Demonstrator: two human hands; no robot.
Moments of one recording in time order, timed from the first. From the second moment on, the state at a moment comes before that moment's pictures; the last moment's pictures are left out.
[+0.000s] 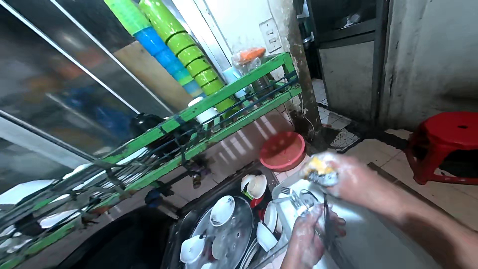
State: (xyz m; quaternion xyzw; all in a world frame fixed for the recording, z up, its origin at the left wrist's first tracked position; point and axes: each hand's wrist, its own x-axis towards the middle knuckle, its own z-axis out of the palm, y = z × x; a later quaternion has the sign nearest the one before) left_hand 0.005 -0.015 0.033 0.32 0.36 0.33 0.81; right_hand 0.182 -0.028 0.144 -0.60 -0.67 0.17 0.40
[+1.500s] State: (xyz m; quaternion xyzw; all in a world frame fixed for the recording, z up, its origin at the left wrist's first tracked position) left_hand -0.001 -0.019 0.042 0.41 0.51 0.35 0.67; right_hand 0.152 0.000 0.064 -0.64 -0.50 0.41 0.41
